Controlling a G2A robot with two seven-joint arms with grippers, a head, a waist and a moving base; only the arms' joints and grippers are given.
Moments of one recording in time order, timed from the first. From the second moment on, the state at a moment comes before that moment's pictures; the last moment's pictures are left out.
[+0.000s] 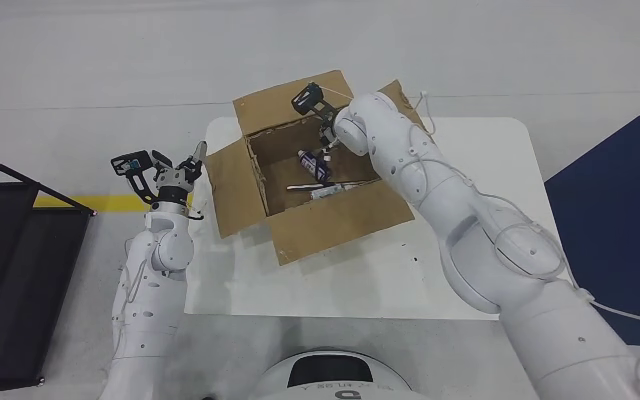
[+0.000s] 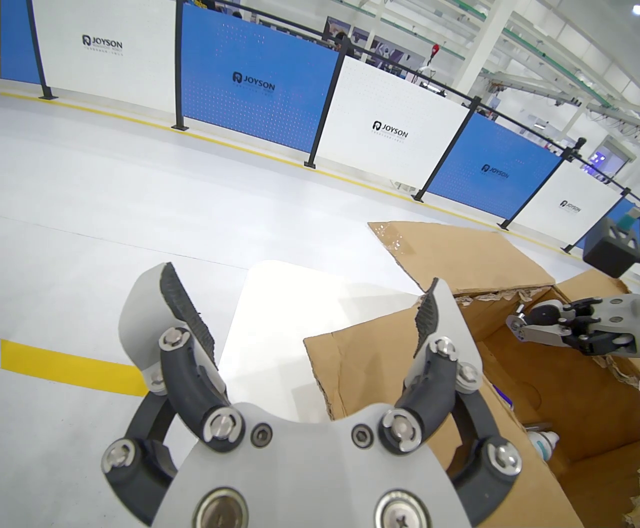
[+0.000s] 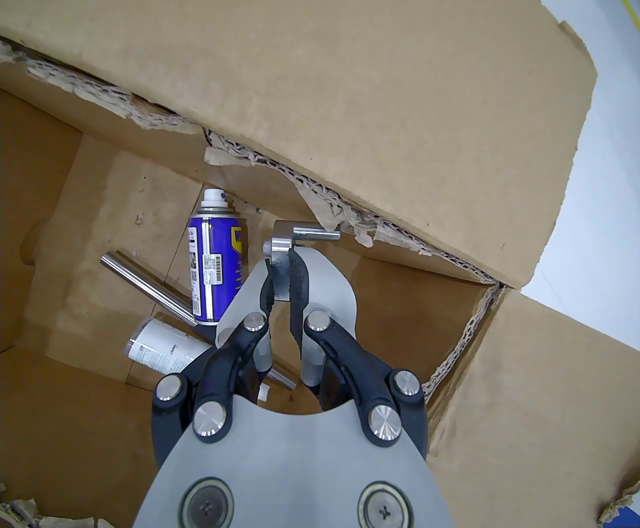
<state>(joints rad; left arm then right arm) 1.40 -1.35 -1.61 -1.43 1.02 -0.11 0.11 -0.31 -1.62 0.44 -0.51 -0.87 -0.18 0.73</state>
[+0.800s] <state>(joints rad) 1.40 -1.35 -1.61 -1.43 1.02 -0.11 0.11 -0.33 -1.56 0.54 -0.53 -0.80 -0.29 0.70</state>
